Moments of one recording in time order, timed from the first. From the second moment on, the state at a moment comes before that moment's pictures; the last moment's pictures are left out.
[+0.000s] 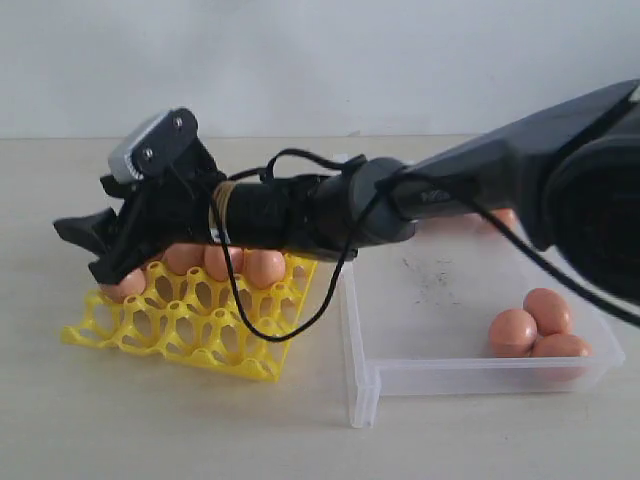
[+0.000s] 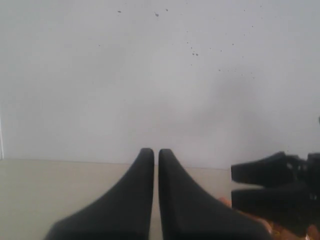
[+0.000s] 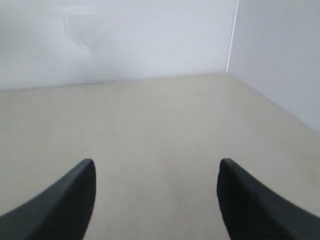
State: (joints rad) left arm 0.05 0.00 0.00 -0.31 -0.05 0.28; right arm 0.78 2.26 -1.50 -0.84 -0.77 0.59
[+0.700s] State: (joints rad) left arm 0.05 0.00 0.00 -0.31 -0.05 0.28; right arm 0.78 1.93 -1.39 -1.75 -0.49 1.00
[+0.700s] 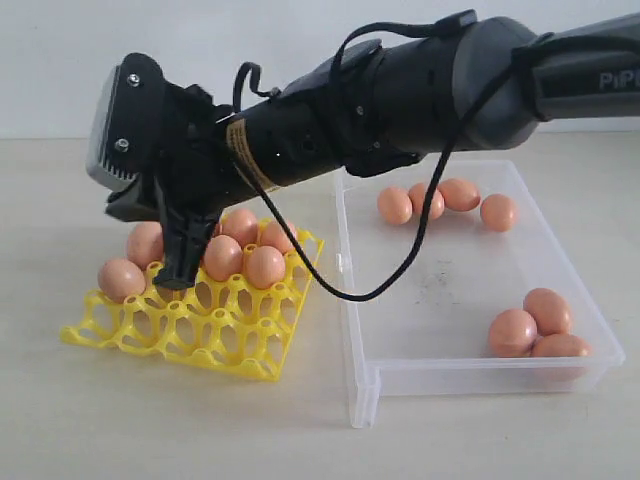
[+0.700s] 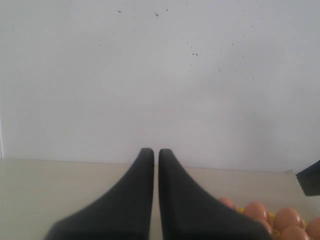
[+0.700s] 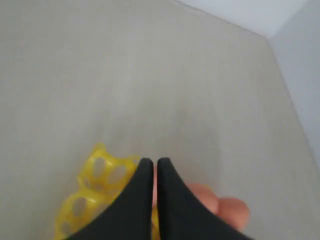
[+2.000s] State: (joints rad) left arm 0.05 0.00 0.00 -0.31 -0.05 0.28; right arm 0.20 1.91 -1.41 0.27 1.21 -0.25
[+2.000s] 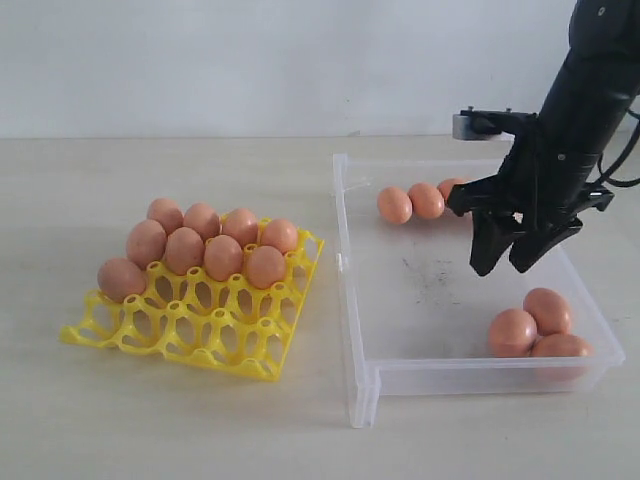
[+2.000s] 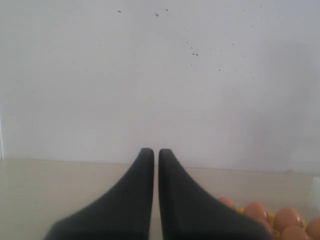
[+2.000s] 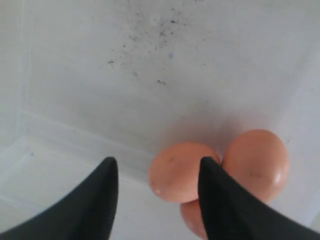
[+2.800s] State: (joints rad) left arm 0.05 0.00 0.00 -0.31 -0.05 0.28; right arm 0.23 1.91 -1.20 0.22 1.10 -0.03
